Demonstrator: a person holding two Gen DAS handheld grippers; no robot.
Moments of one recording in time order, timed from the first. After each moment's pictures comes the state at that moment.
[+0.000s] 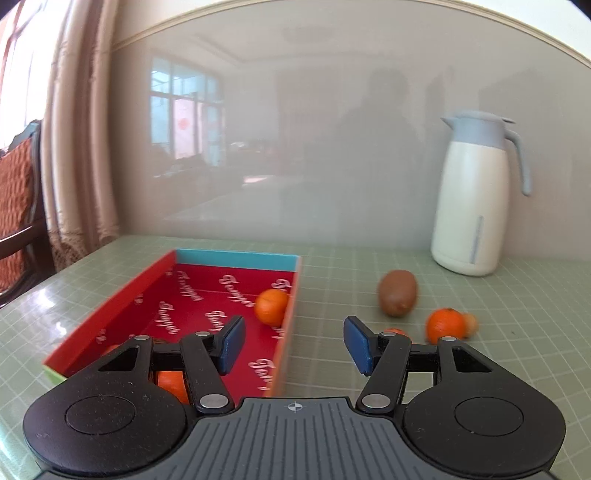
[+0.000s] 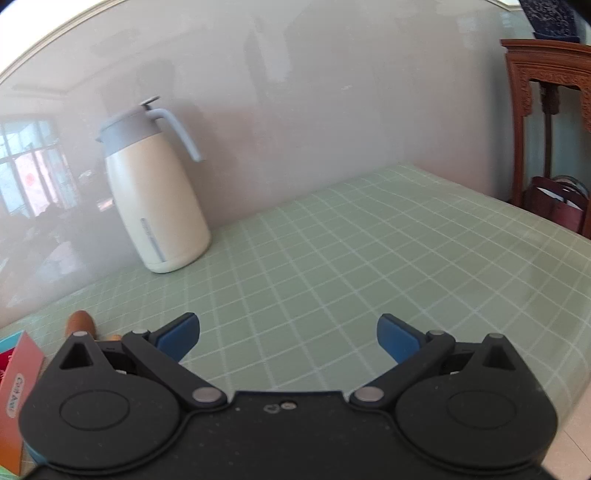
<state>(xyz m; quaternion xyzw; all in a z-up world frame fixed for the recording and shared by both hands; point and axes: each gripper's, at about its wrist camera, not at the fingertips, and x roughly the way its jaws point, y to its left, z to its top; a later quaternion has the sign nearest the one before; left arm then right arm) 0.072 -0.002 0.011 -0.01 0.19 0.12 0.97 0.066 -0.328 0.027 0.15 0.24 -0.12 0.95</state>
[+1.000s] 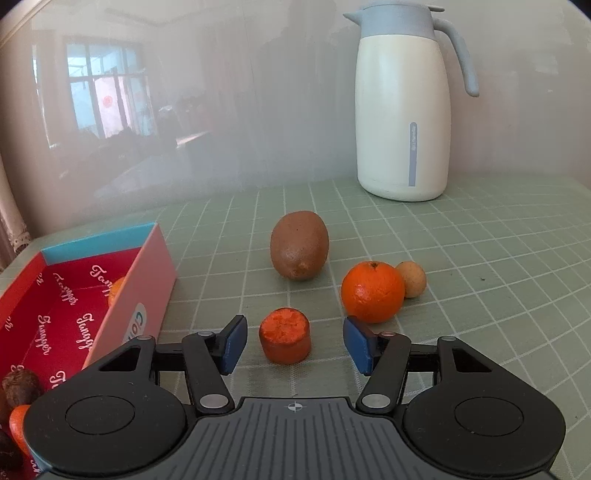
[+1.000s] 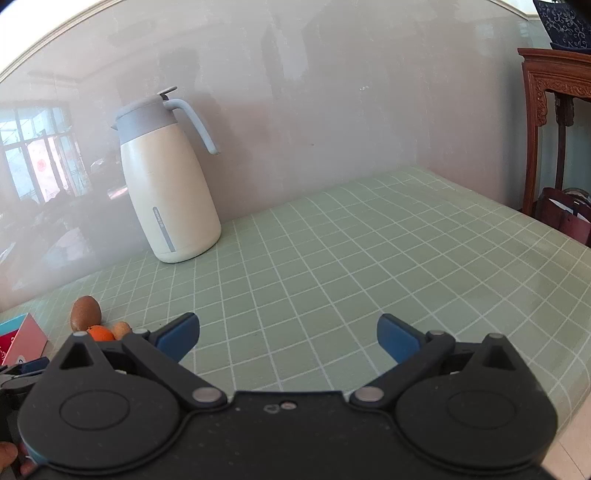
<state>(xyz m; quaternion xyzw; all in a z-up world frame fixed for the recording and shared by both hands) 0.167 -0.063 -0.022 0.06 0.30 0.03 0.95 0.069 -0.313 0.030 0.13 0.24 -0.09 0.96</state>
